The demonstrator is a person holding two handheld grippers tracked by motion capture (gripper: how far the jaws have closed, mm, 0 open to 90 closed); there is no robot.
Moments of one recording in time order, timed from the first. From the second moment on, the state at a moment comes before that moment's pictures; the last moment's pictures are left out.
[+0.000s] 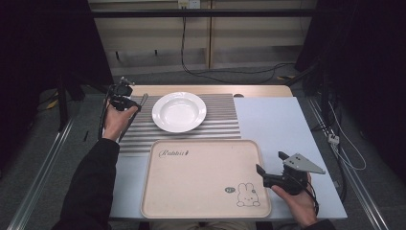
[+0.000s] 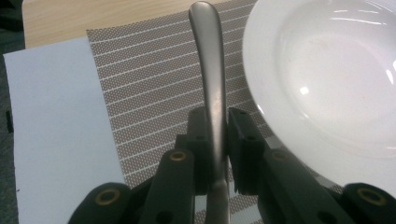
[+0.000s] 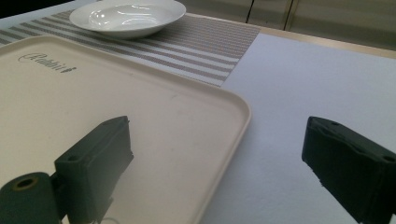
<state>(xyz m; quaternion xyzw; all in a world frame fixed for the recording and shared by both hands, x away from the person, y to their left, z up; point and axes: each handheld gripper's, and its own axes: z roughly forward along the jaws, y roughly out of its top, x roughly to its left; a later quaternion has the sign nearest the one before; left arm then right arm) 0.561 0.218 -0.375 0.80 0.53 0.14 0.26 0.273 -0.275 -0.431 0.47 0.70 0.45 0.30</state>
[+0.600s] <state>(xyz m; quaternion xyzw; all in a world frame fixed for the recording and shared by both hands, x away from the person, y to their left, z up) 0.519 0.201 -0.367 0.81 0.49 0.14 0.28 0.273 -0.274 -0.431 0.46 0.70 0.45 0.30</state>
